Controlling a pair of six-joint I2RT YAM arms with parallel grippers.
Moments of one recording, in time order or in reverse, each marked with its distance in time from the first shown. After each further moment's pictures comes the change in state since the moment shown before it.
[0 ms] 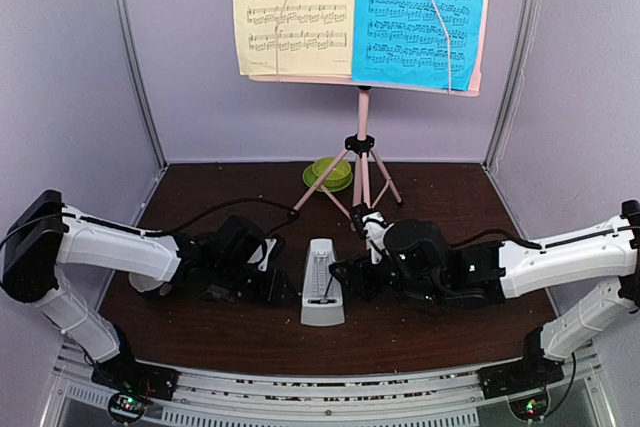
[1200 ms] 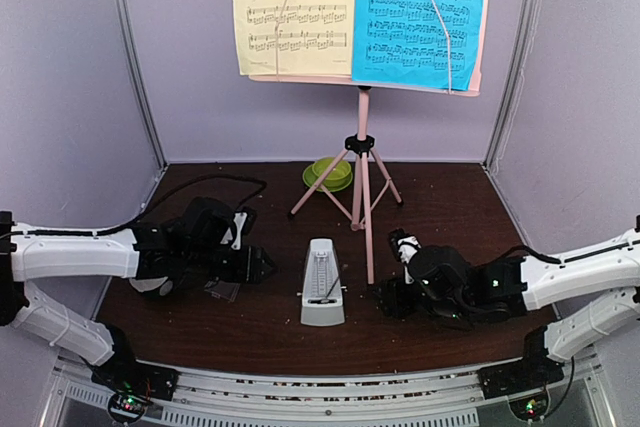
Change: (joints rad) left arm 0.048 -0.253 -0.016 -0.116 -0.167 0.012; right arm -0.016 -0.145 -0.201 -0.144 0.071 0.143
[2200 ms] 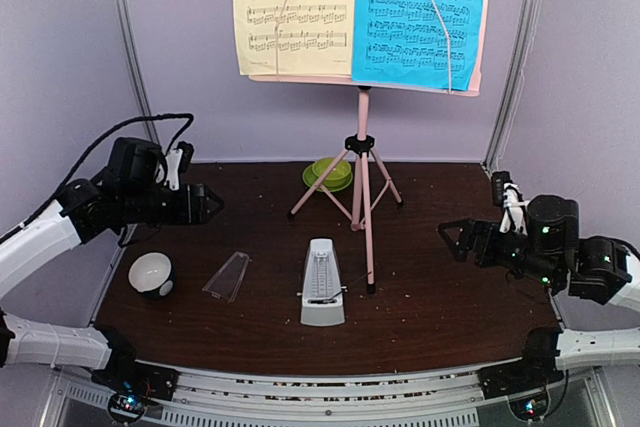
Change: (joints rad) left arm 0.308 -0.261 0.229 -0.341 -0.022 0.233; right arm -0.216 -0.613 0.062 -0.373 0.049 -0.044
